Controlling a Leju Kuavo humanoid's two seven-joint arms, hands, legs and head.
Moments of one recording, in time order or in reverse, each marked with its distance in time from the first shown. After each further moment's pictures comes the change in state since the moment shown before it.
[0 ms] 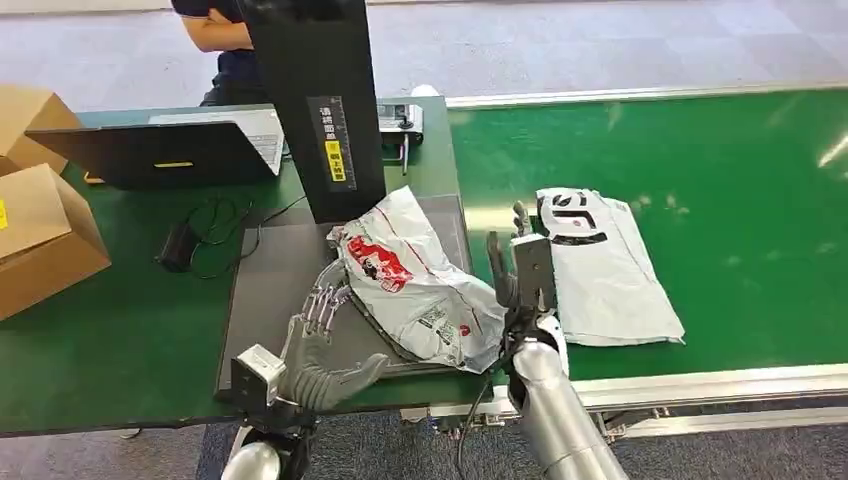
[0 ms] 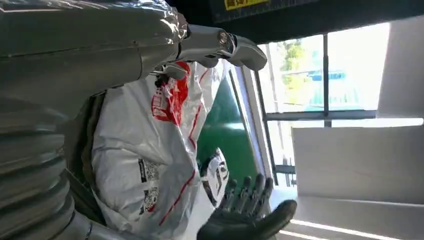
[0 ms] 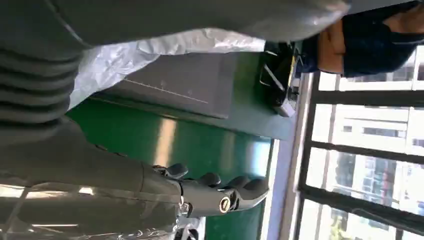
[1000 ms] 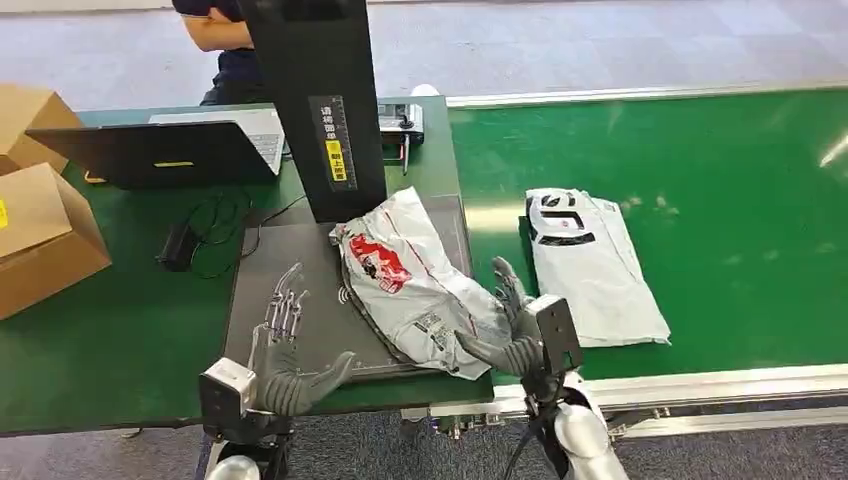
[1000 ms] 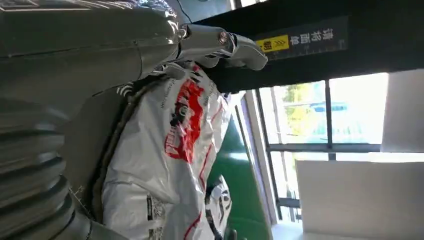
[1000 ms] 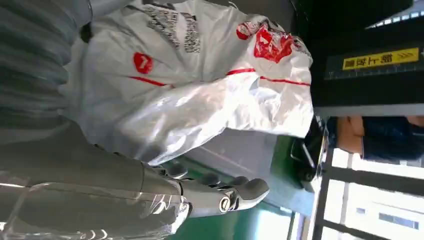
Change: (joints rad) left arm 0.065 0.010 0.066 -0.060 -0.030 0.032 -0.017; right arm 0.293 -0.164 0.066 -0.364 -0.073 0.279 0.086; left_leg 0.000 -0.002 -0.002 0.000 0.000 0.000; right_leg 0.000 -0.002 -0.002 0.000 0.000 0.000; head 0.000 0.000
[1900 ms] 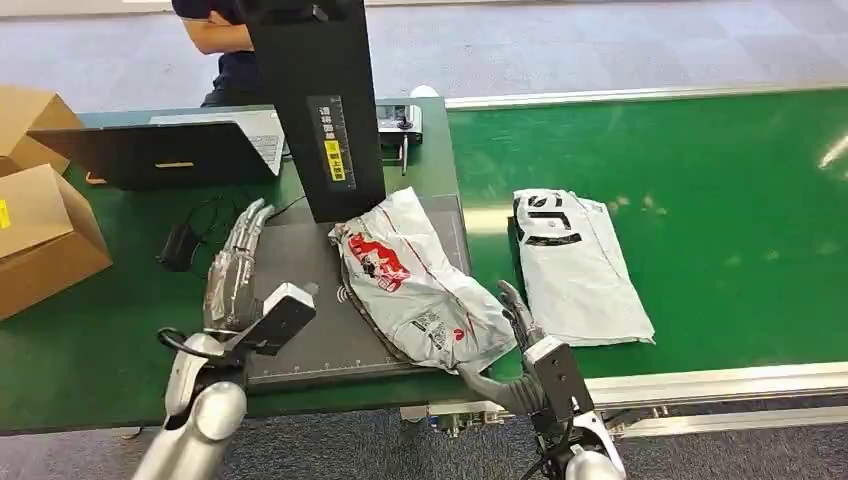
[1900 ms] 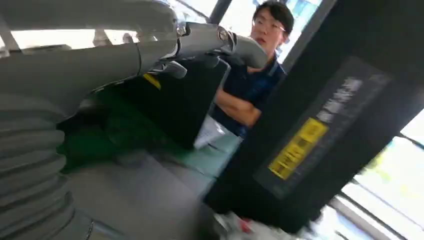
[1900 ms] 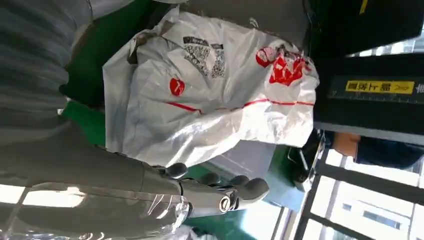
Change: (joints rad) left arm -0.281 0.123 0.176 0.118 -0.795 0.100 0.319; right arm 0.147 -0.022 -0.005 -0.203 0.135 -0.008 0.025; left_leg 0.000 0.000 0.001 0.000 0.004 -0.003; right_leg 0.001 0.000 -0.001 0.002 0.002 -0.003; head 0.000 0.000
